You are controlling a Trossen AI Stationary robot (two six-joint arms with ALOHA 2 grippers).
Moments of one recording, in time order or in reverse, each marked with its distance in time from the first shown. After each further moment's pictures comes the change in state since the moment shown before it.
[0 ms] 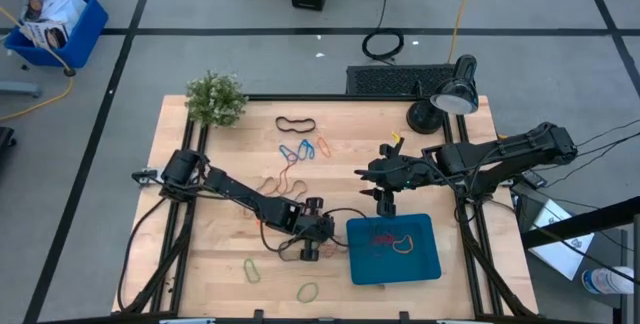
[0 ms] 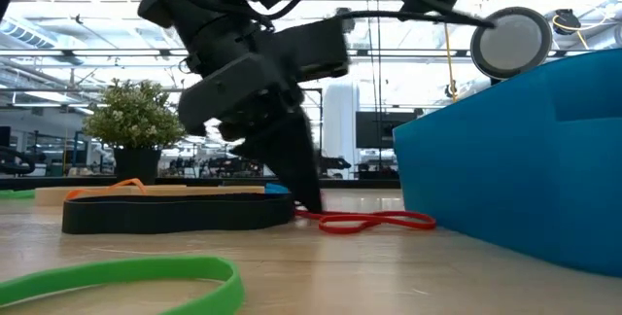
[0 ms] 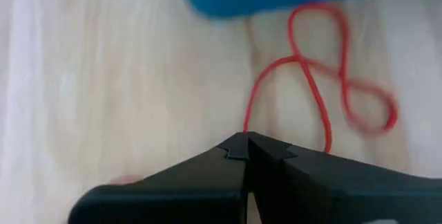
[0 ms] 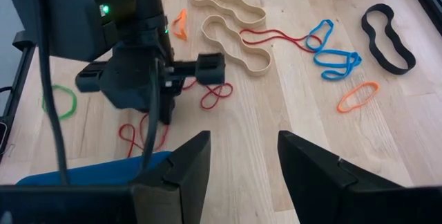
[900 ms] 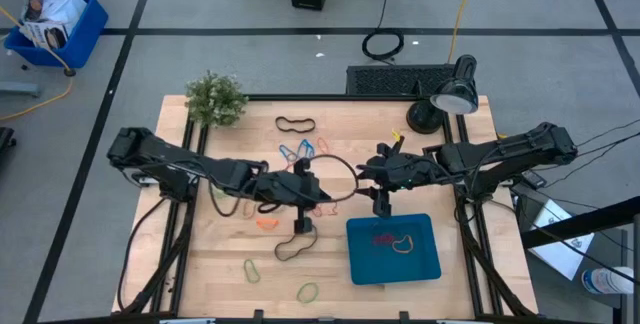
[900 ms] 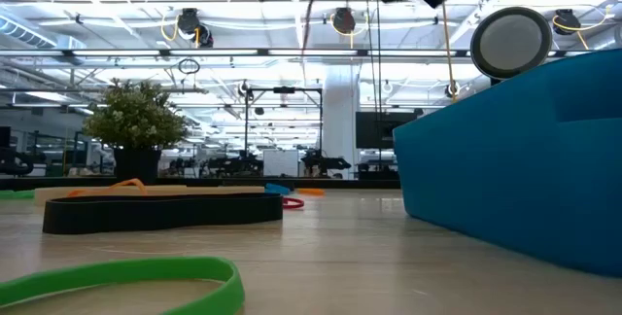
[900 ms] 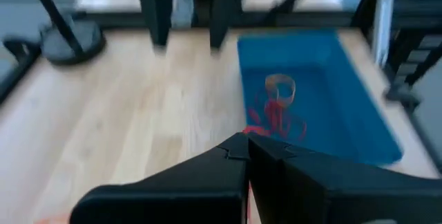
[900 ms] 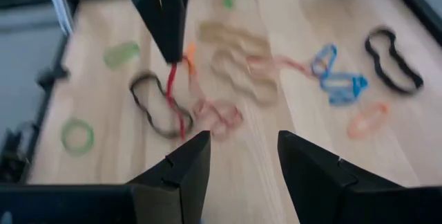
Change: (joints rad) left arm 0.070 -0.466 0.003 0.076 -0.081 0.027; right arm 0.002 0.000 0.000 0.130 -0.001 0.035
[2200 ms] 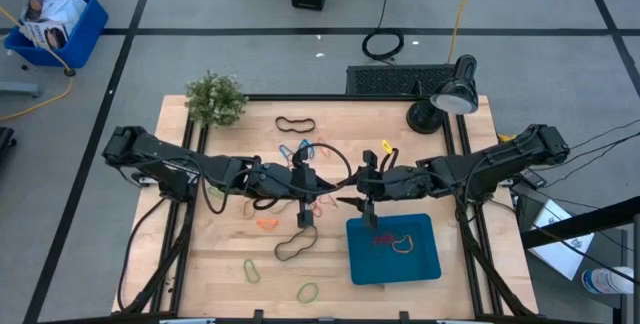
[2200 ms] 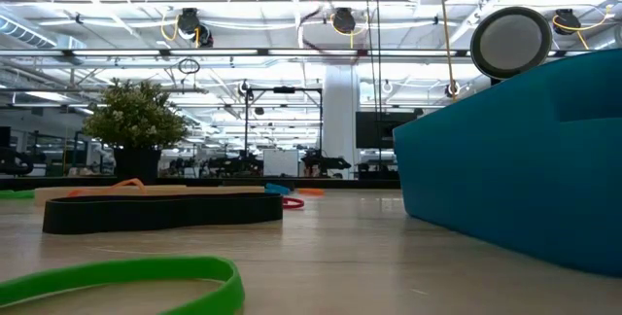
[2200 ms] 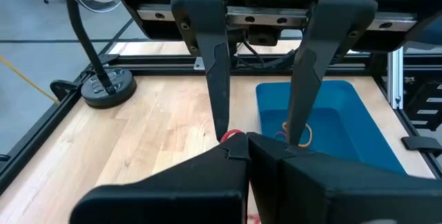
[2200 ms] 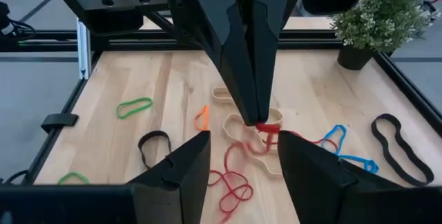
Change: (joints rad) left arm 0.005 -0.033 0.001 0.100 -0.083 0.049; right arm 0.087 0.086 0.000 0.275 0.120 -0.133
